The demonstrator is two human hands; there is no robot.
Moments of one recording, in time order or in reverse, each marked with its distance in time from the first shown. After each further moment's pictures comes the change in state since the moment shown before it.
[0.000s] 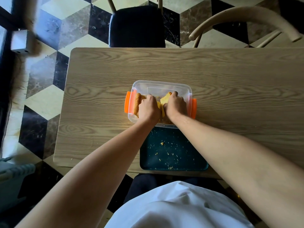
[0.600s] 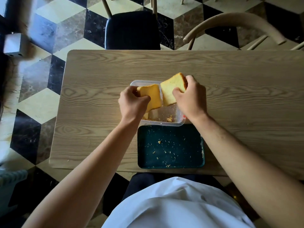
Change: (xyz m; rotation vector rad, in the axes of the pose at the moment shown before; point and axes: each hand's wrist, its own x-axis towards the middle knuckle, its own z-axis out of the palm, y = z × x) left_hand -0.032 -0.006 -0.066 -0.626 0.262 -0.096; right_hand -0.040 0.012 -0.083 0.315 0.339 -0.226
